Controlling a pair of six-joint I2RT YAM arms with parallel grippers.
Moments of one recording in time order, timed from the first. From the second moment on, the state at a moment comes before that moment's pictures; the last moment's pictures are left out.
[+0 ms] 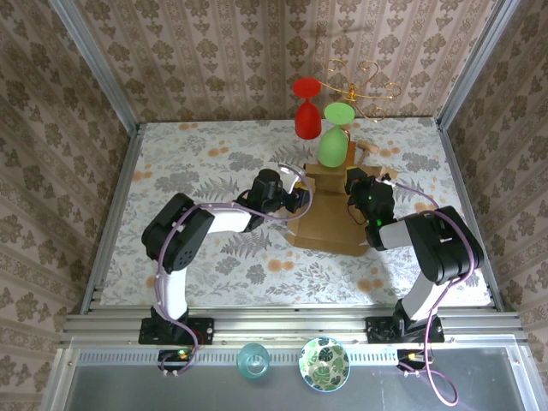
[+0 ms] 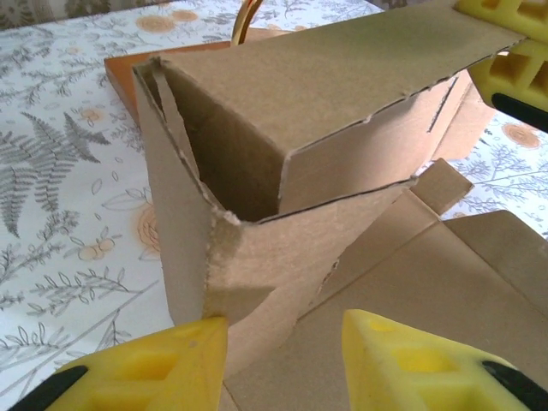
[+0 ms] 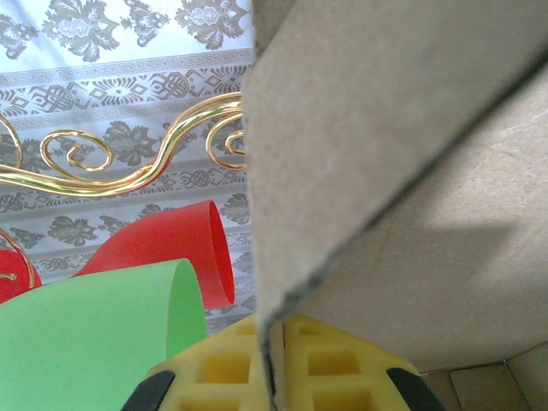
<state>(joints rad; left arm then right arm) -0.73 1.95 1.04 0.53 0.21 -0.11 0.22 1.71 0.52 1.09 -0.01 1.63</state>
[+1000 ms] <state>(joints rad) -0.71 2.00 1.08 0.58 0.01 -0.08 0.22 1.74 0.55 1.10 0.00 1.66</state>
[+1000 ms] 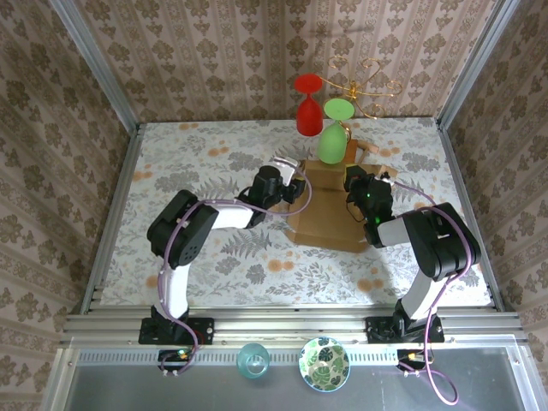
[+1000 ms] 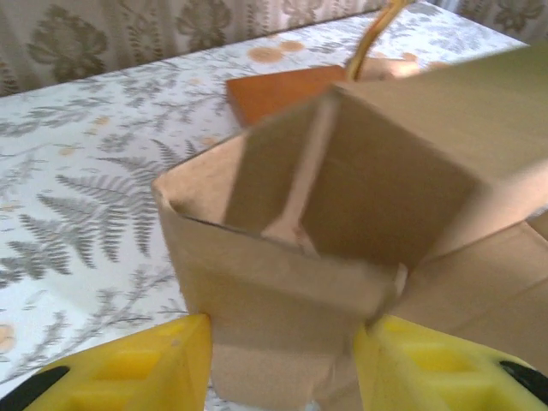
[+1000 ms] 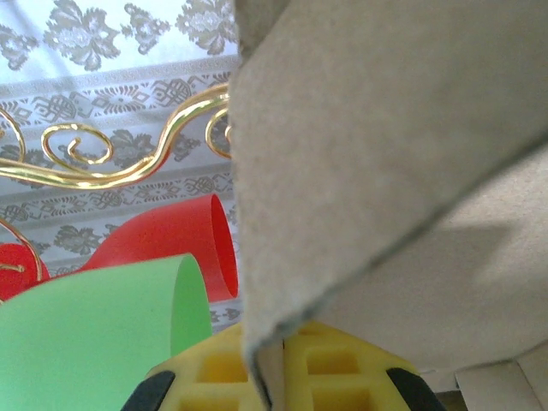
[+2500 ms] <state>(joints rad) -0.53 1.85 0.95 0.41 0.47 0.13 0.24 1.72 0.56 1.04 -0.09 1.65</state>
